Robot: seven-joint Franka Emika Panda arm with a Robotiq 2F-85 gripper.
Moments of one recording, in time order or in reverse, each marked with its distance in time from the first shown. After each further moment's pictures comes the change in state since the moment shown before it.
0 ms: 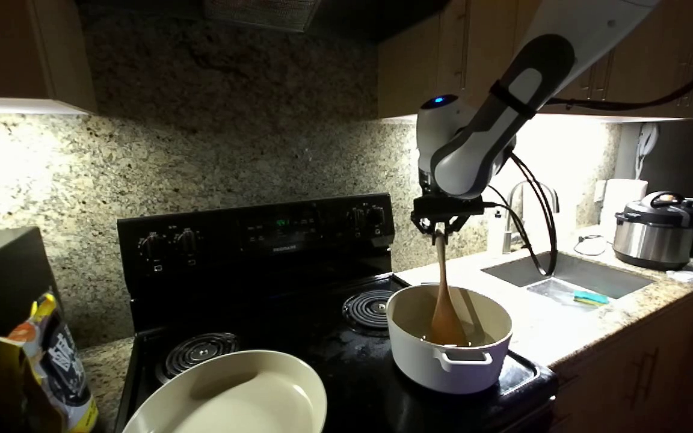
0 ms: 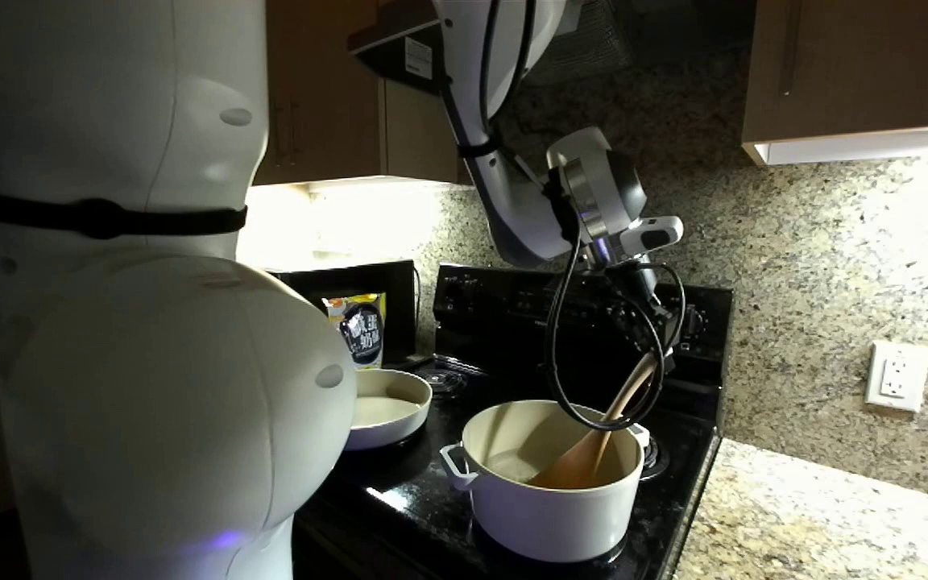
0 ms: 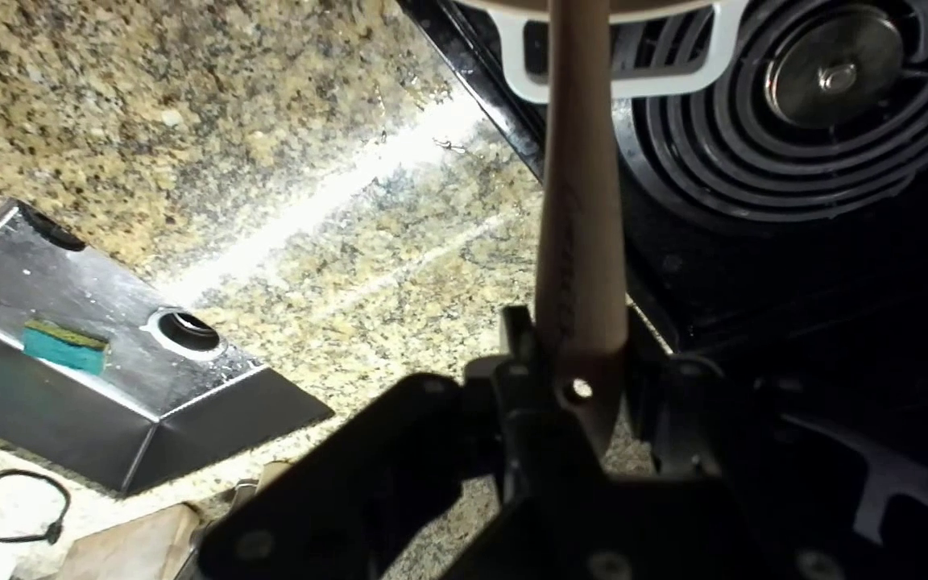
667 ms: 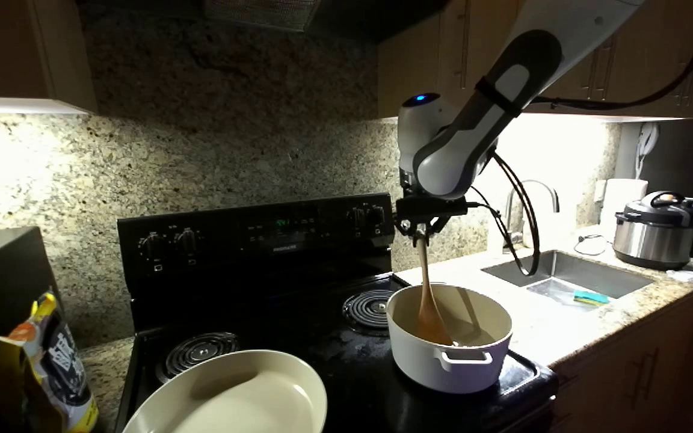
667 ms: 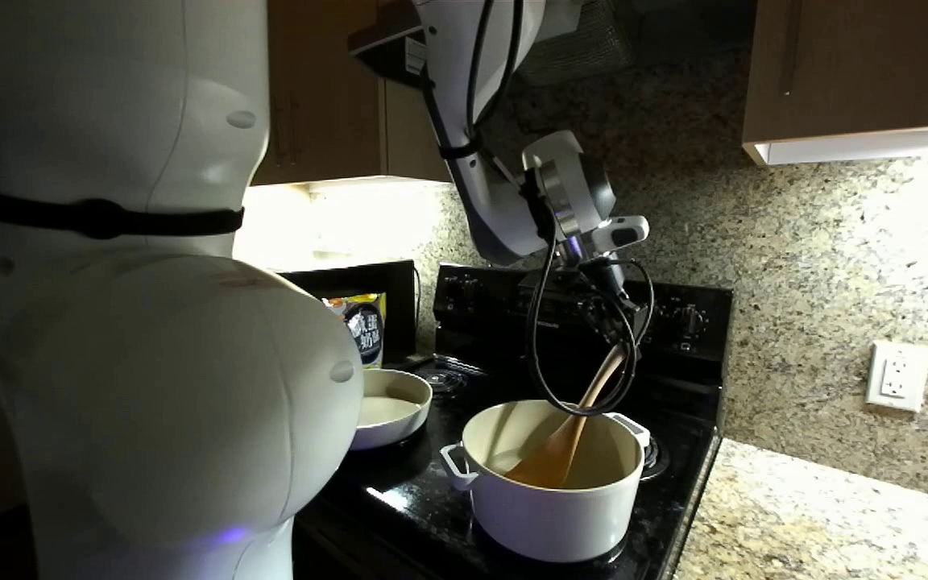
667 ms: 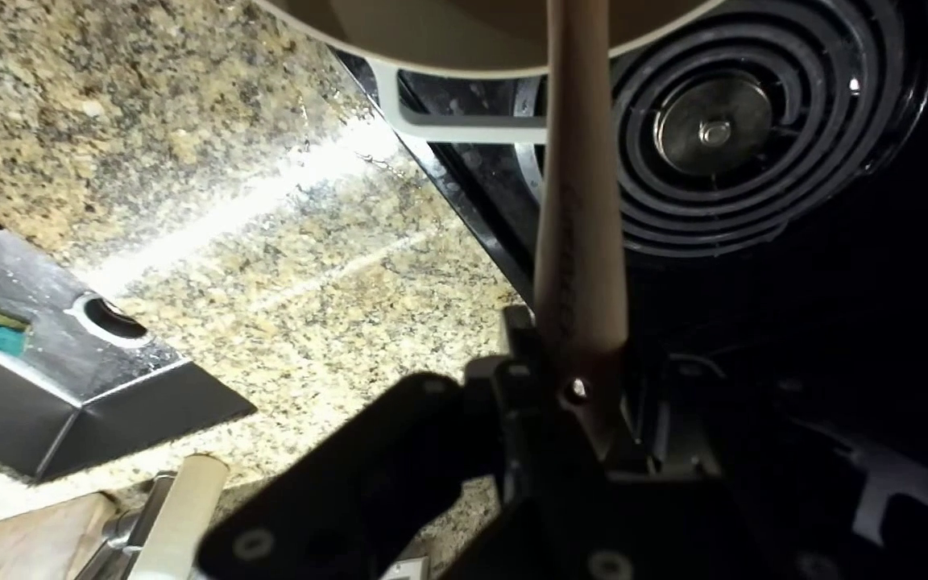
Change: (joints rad) arm 0.050 0.007 0.035 0.015 0.021 -0.007 -0.028
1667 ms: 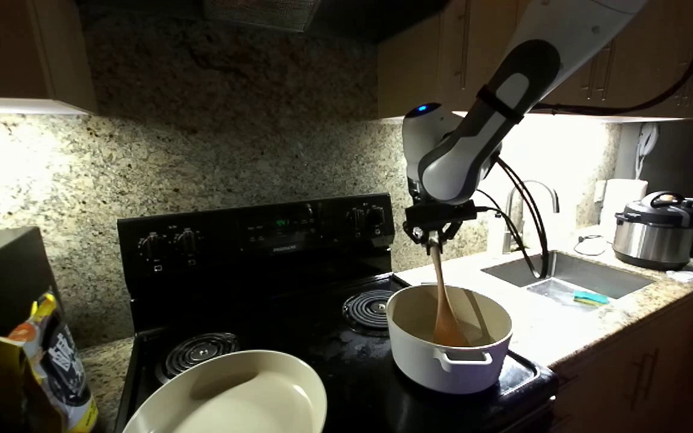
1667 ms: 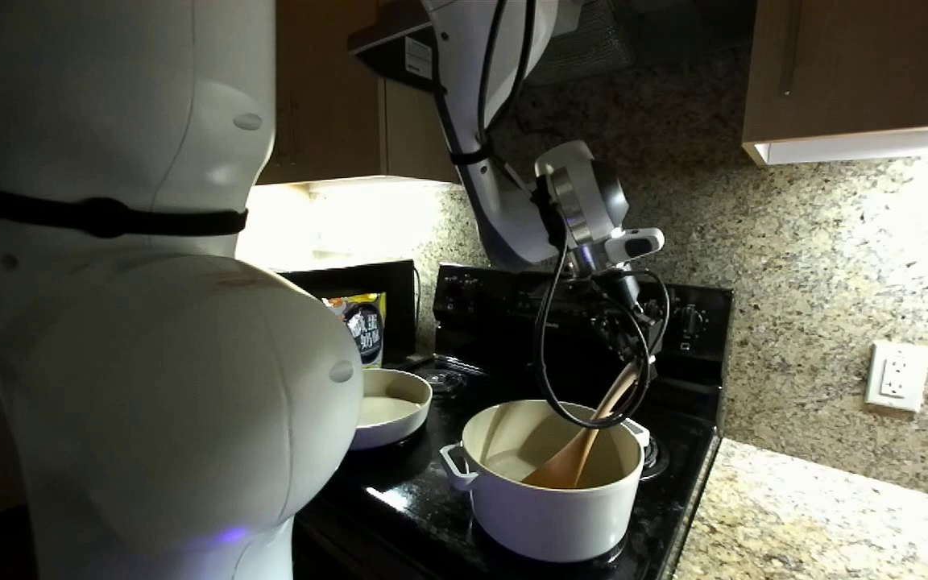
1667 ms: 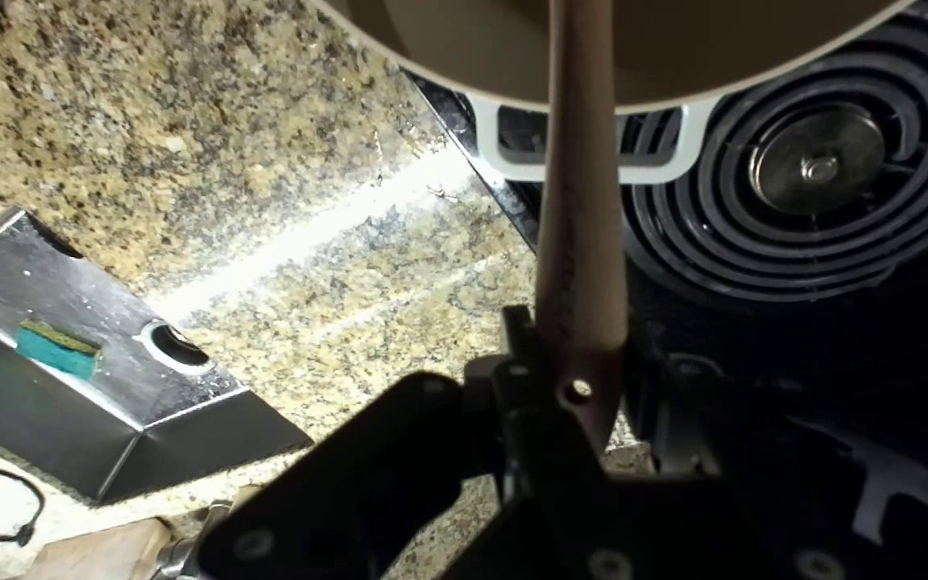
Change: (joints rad) arm -0.002 0.026 -0.028 0.003 -0.014 -0.063 0.000
